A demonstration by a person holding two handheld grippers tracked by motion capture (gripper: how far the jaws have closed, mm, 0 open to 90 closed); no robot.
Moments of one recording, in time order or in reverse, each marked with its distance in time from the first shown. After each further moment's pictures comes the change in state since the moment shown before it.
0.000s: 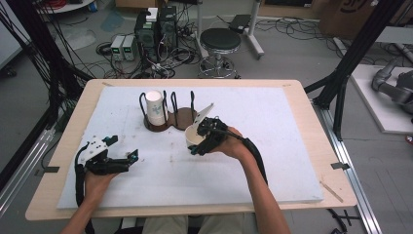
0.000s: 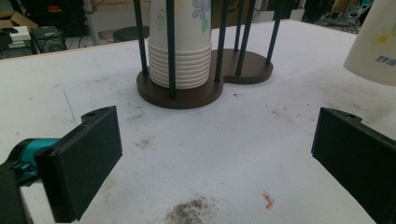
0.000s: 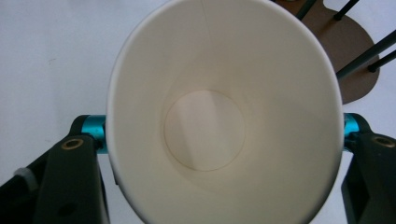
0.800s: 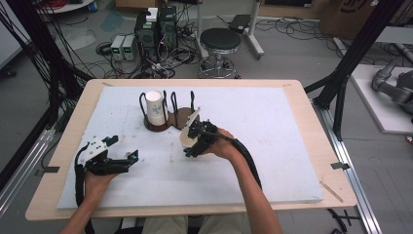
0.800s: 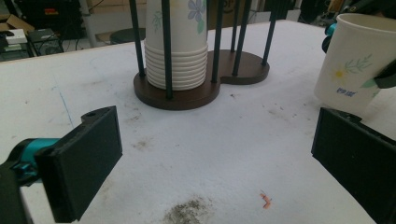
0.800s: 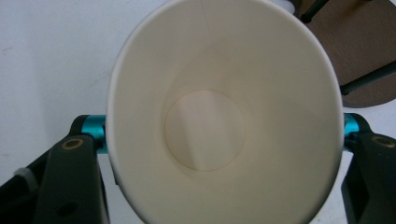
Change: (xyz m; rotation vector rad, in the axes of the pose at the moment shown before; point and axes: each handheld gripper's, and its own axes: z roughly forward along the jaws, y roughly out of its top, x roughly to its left) left arm 0.000 0.000 0.000 -0.006 -0.011 0.009; right arm 0.001 0.009 0.035 0.093 -0.014 -0.015
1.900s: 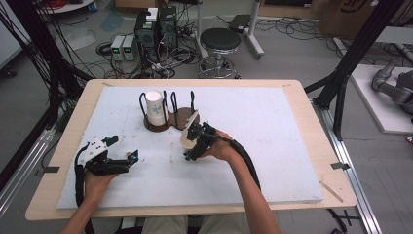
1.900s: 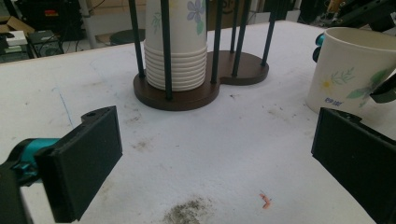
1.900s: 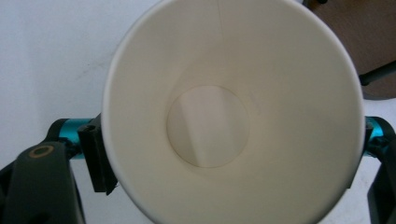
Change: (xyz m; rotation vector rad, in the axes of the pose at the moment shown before) left arm 0.000 0.000 0.000 -0.004 0.002 0.001; right arm -0.001 -0.003 0.013 0.040 0.008 0.006
